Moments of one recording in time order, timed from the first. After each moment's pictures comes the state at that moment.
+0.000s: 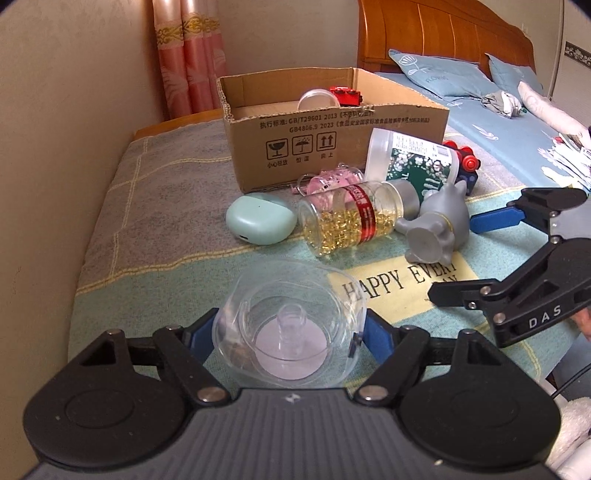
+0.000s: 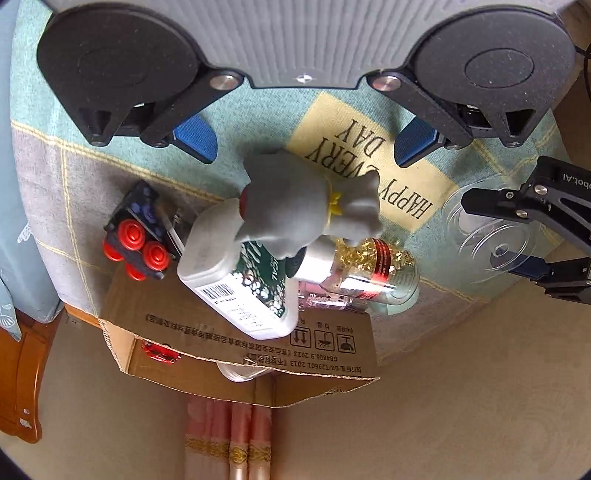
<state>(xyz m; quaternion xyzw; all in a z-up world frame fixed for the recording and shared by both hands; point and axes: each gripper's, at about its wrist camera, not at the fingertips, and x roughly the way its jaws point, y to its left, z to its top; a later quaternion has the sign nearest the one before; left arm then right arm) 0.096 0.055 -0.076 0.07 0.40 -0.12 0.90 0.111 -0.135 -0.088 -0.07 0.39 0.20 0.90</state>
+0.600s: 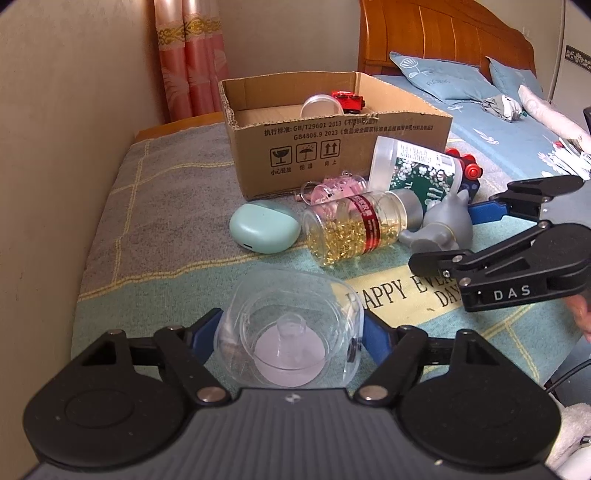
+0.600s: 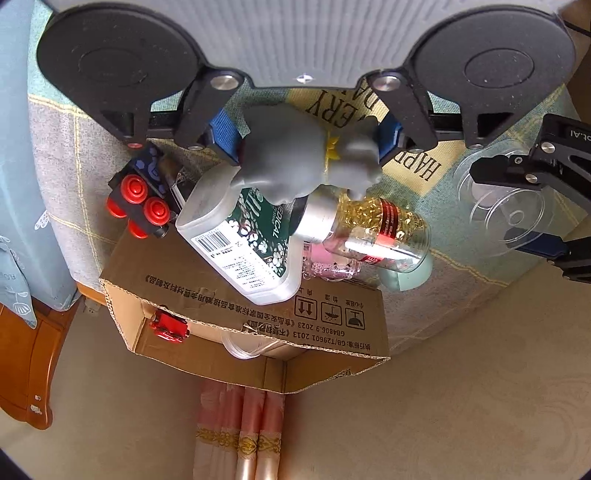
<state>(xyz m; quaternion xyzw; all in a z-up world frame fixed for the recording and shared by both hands) 0.101 0.056 -0.071 0.07 0.41 -0.13 0.90 0.121 -0.124 -0.073 -0.08 0.38 0.16 0.91</state>
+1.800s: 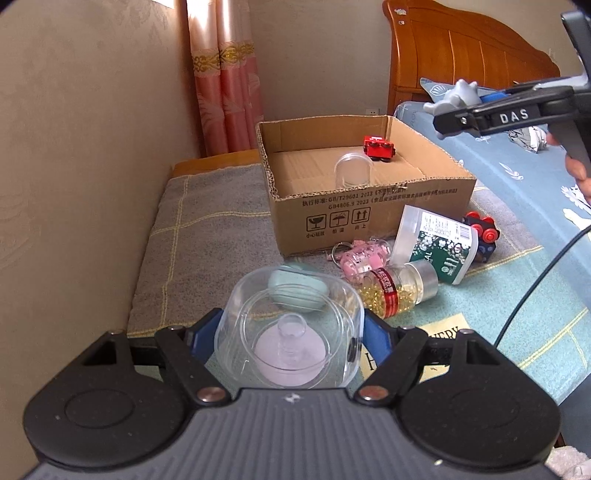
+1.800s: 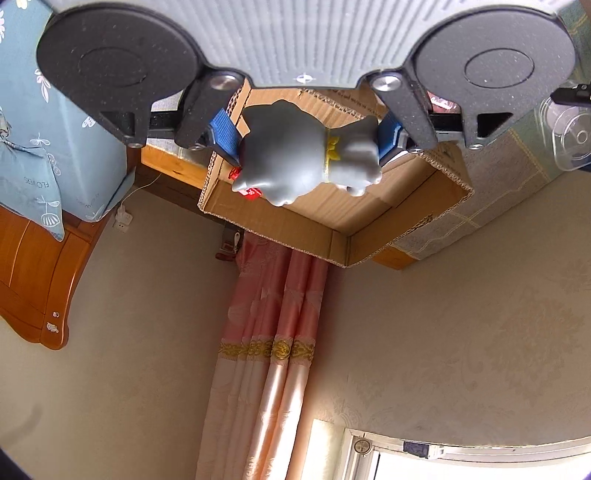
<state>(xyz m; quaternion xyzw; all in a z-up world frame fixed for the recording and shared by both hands) 0.112 0.059 -0.019 0.06 0.38 -0.07 0.92 0.210 -0.172 0.048 -0.13 0.28 0.15 0.94</state>
